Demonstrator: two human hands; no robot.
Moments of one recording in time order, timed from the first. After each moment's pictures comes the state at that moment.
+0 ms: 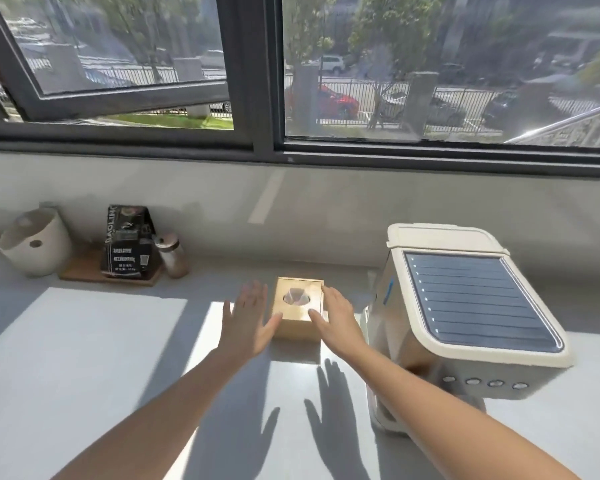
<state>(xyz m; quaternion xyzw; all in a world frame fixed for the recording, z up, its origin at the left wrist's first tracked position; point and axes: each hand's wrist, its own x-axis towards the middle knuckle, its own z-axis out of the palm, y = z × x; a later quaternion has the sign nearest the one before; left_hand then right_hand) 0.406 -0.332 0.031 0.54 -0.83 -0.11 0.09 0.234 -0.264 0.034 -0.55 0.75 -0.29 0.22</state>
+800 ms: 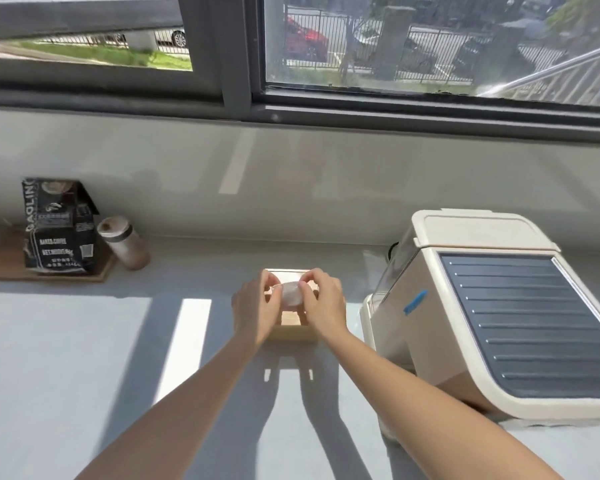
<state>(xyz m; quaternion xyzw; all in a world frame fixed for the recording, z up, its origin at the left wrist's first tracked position) 0.349 -0.397 0.001 0.53 -0.74 -0.30 0.28 0.238 -0.341 -0.002 -0.40 0.78 -0.43 0.22</state>
